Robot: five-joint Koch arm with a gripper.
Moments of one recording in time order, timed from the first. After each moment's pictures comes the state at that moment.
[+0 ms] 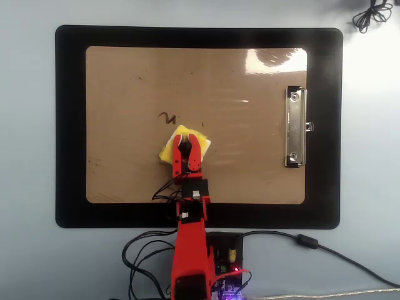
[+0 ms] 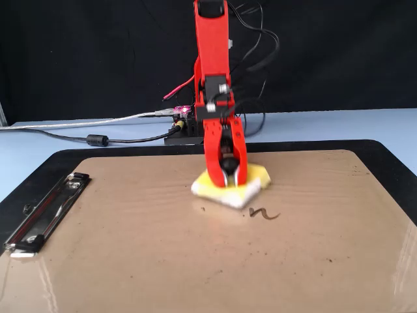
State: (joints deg) arm -8.9 91.7 149.5 -30.0 -92.5
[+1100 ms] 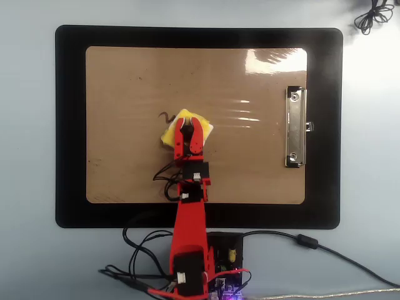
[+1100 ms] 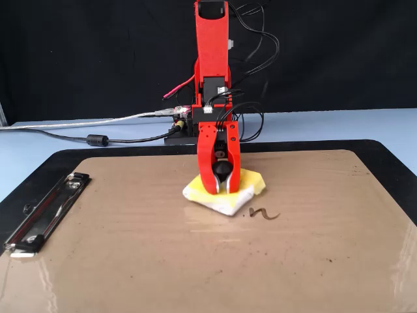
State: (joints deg) arm -11.5 77.9 136.8 -31.0 -91.8
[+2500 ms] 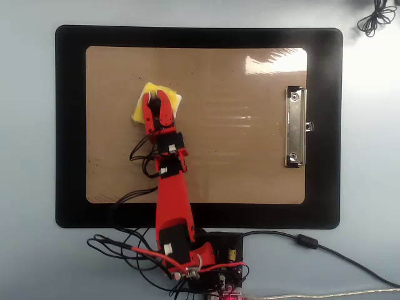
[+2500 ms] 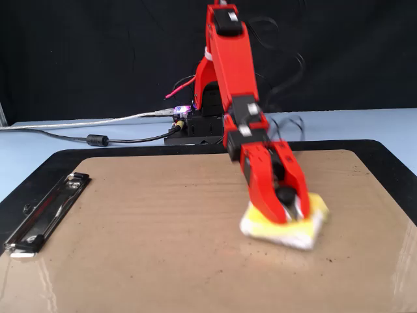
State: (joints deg) arm -21.4 69.2 121.2 -25.1 -93.0
